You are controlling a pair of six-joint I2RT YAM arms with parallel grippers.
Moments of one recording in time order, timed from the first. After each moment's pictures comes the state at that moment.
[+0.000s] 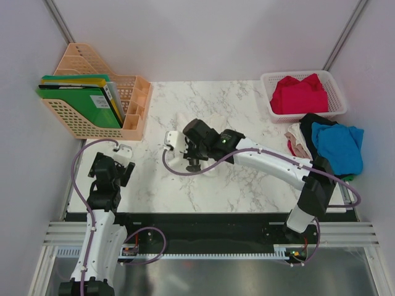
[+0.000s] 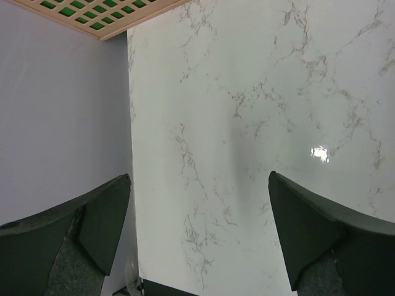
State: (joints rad) left arm 0.06 0.53 0.36 -0.39 -0.27 0.56; right arm 1.00 1.67 1.48 -0.67 0.14 -0.53
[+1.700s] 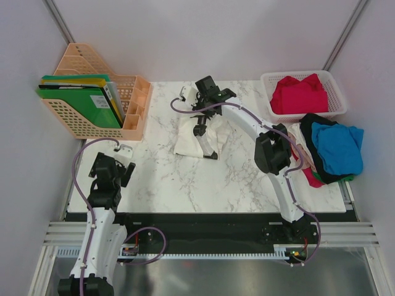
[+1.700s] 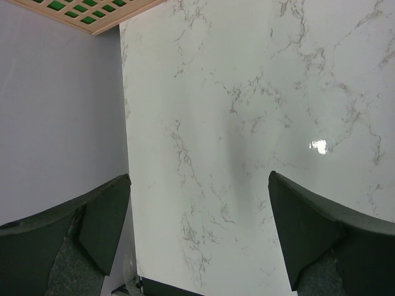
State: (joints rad) left arm 0.06 0.56 0.36 -0.39 -0.27 0.56; right arm 0.59 2.32 2.18 -0.71 0.08 -0.68
